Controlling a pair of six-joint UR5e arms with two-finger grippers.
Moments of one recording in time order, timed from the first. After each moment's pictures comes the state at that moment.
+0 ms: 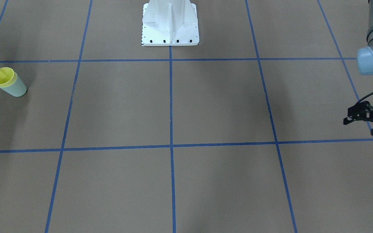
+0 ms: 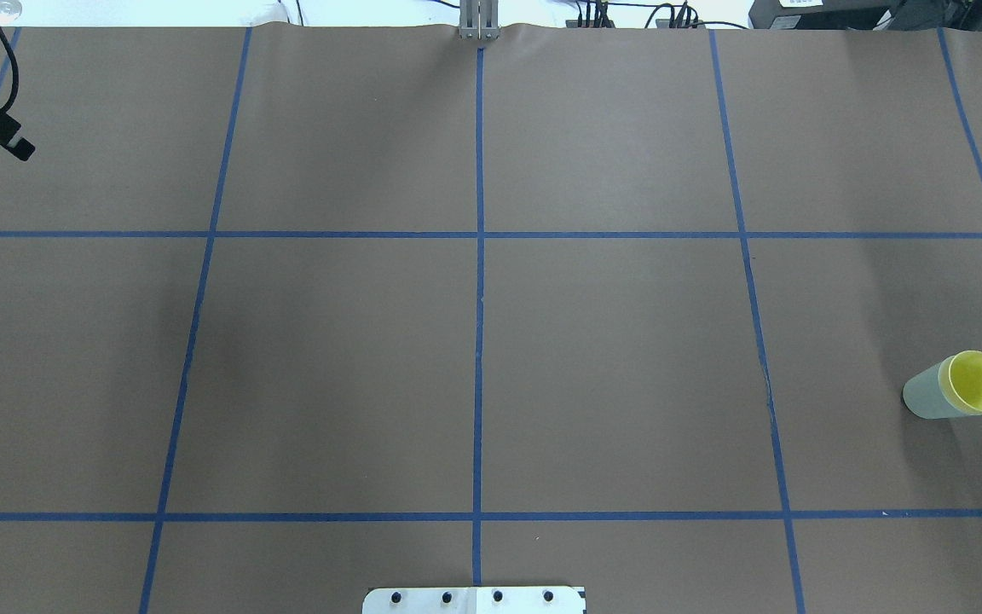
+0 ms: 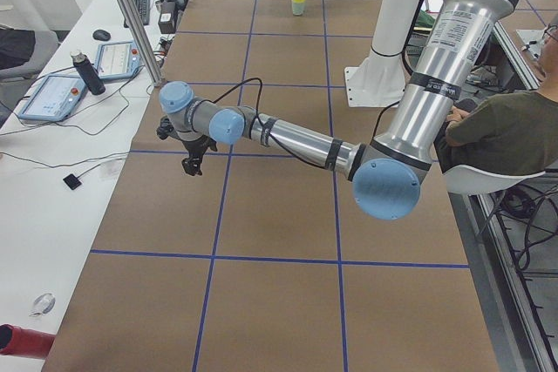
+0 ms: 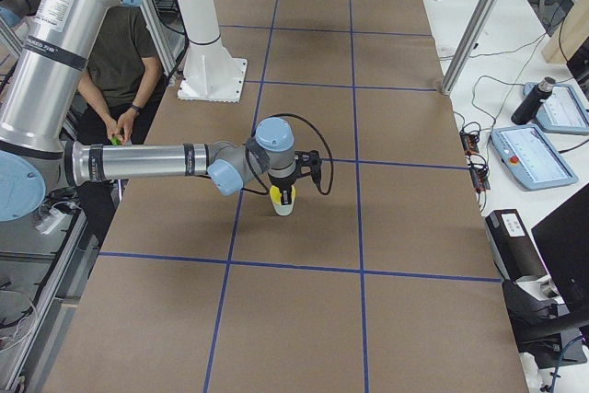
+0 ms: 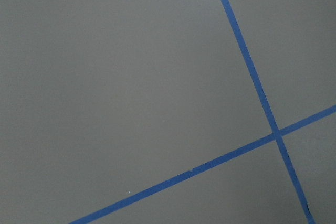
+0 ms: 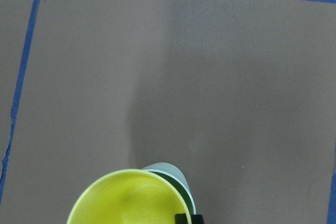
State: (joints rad) left arm -1.29 -1.90 -1.53 -1.62 -2.42 -0.04; right arm 1.14 -1.95 1.95 -1.03 2.30 0.55
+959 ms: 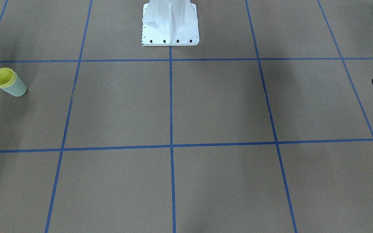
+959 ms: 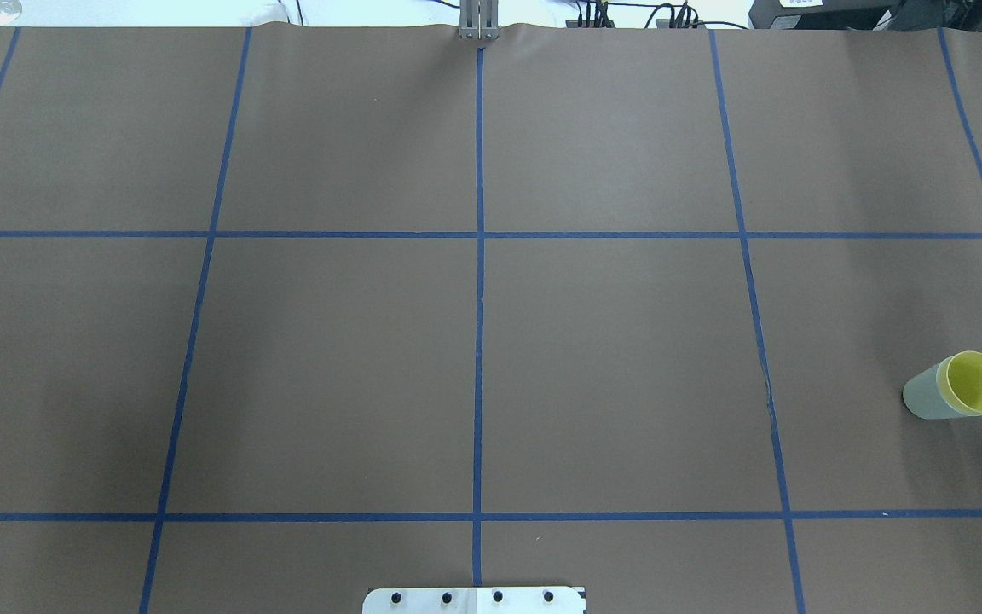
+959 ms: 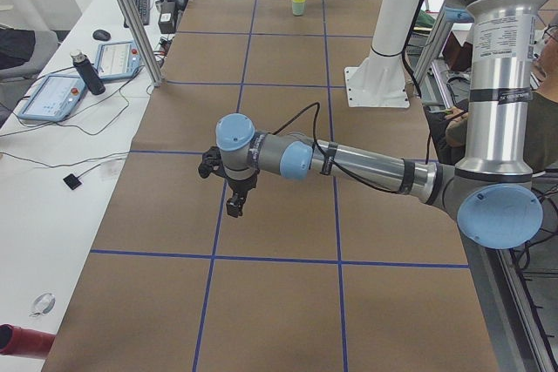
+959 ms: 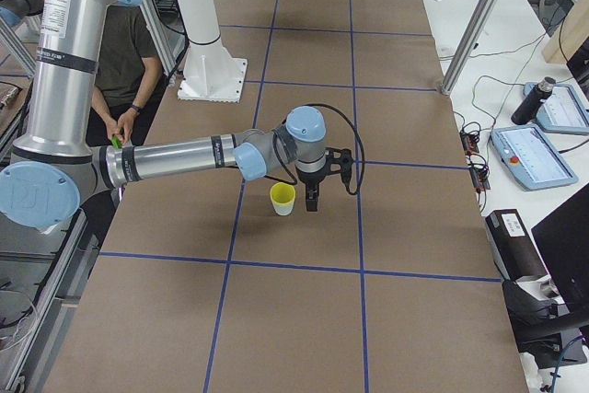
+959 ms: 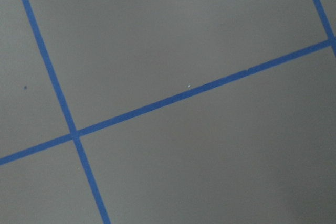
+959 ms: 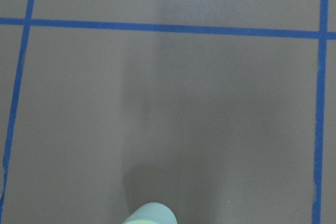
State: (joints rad) left arm -1.42 -1.51 -1.80 -1.62 -2.39 0.05; right arm 1.30 -1.75 1.92 -1.34 2.30 0.49
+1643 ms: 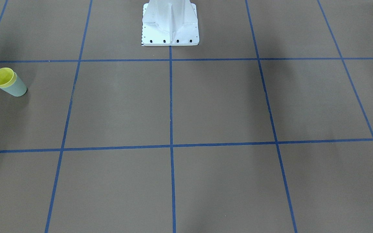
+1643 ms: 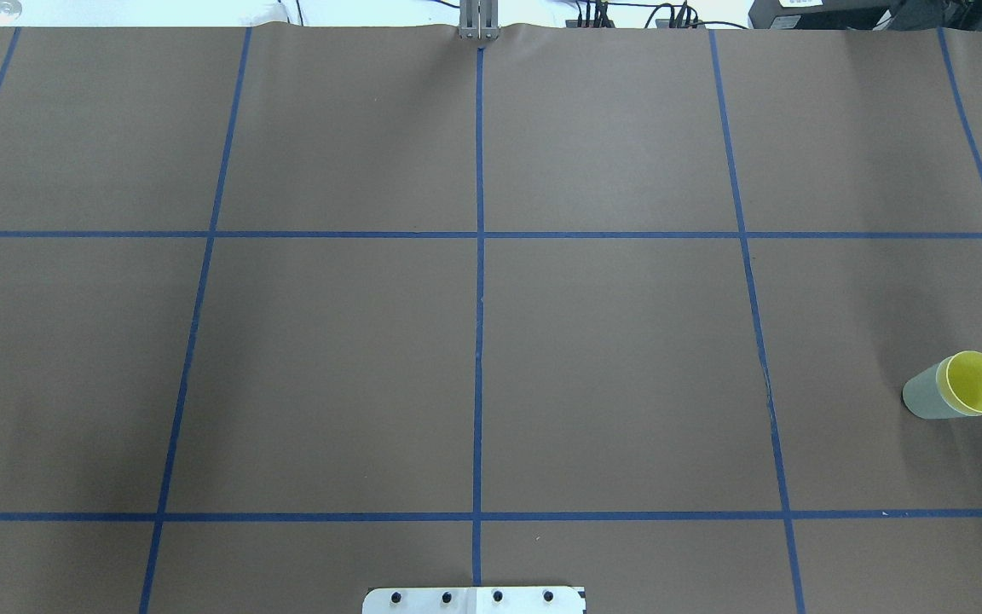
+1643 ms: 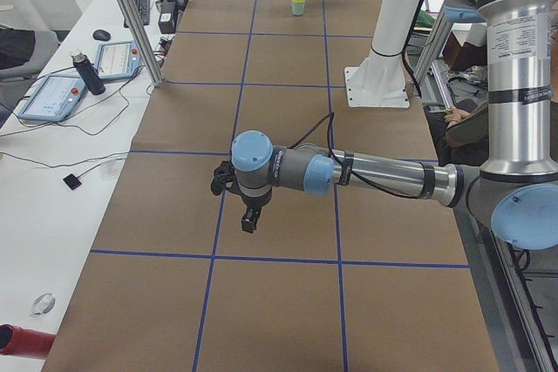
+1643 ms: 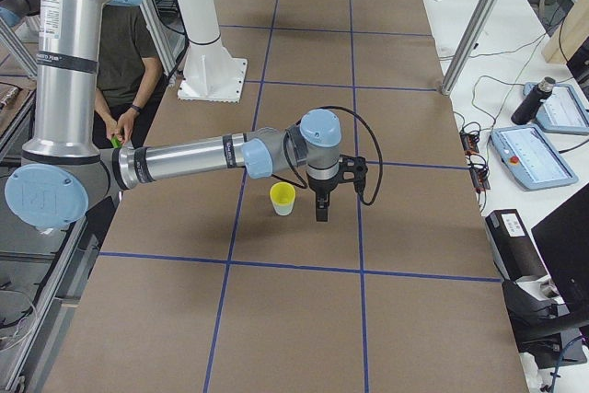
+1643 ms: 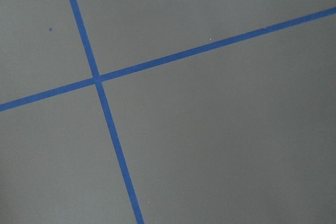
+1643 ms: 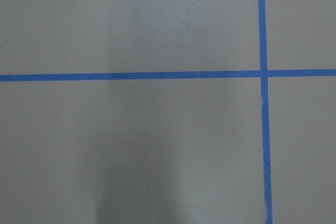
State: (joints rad) left arm -1.48 -1.43 -1.82 -1.62 -2.42 0.07; right arm 1.39 -1.70 1.88 -1.44 2.30 0.39
